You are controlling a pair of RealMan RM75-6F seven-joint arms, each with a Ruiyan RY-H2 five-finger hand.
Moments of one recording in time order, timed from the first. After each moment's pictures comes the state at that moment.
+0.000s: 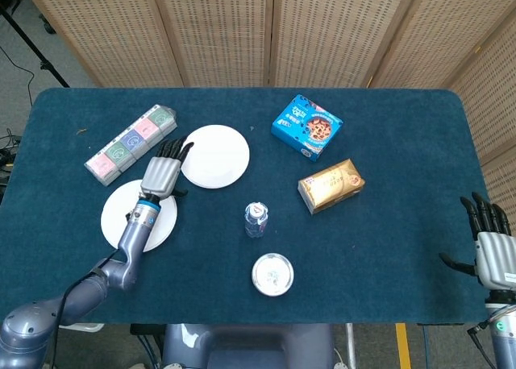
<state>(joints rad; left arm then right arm) -0.84 -1.92 -0.30 -0.68 1.28 0.90 -0.01 0.12 -1.17 0.14 -1.49 -1.40 1.43 0.12</state>
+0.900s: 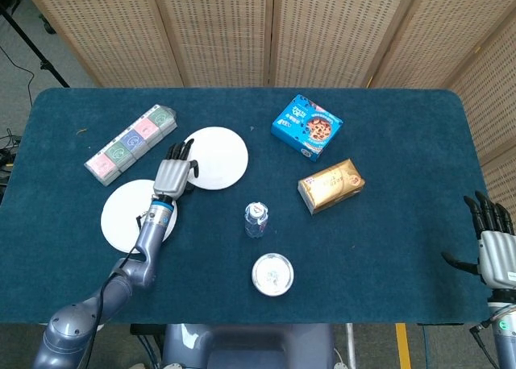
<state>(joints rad) -0.92 -2.10 -0.31 -0.40 1.25 0.88 -0.12 0.12 -1.17 0.14 -1.48 -1.39 1.42 0.13</state>
